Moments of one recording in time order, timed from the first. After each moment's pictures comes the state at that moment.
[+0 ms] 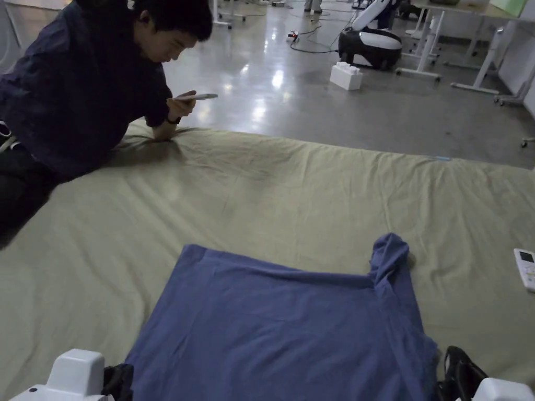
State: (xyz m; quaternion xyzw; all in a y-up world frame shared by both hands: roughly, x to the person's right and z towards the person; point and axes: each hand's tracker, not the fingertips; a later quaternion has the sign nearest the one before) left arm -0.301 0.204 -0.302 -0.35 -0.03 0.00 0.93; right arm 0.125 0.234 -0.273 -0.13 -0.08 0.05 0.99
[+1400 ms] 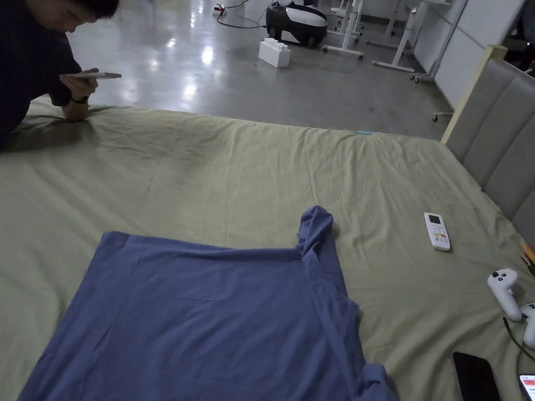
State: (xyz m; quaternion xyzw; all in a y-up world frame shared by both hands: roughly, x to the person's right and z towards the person) left arm -0.344 0.147 -0.320 -0.52 -0.04 0.07 0.85; right arm 0.207 0.133 -0.236 -0.48 -0.06 -0.03 0.88
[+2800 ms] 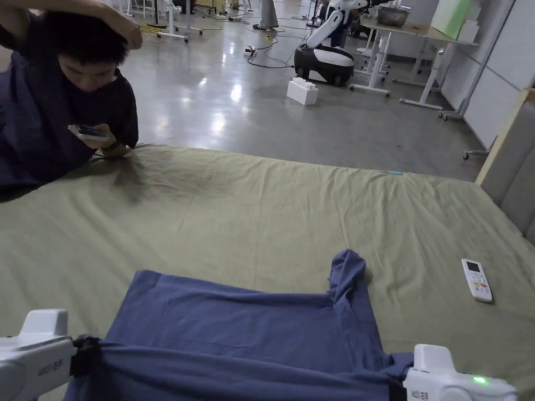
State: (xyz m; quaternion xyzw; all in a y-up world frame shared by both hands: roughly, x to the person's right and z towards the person) left arm -0.321 0.178 -0.465 -0.41 -0.02 0.05 0.91; right arm 0.206 0.182 -0.422 -0.46 -0.06 0.00 0.88
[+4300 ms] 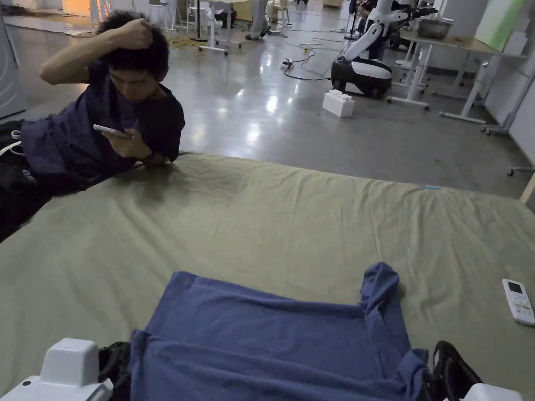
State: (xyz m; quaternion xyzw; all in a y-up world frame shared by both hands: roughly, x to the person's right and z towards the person) left arm -0.291 0.221 -0.336 -0.27 -0.01 0.03 0.96; right arm 0.120 0.256 -0.290 -0.05 -0.09 0.05 0.99
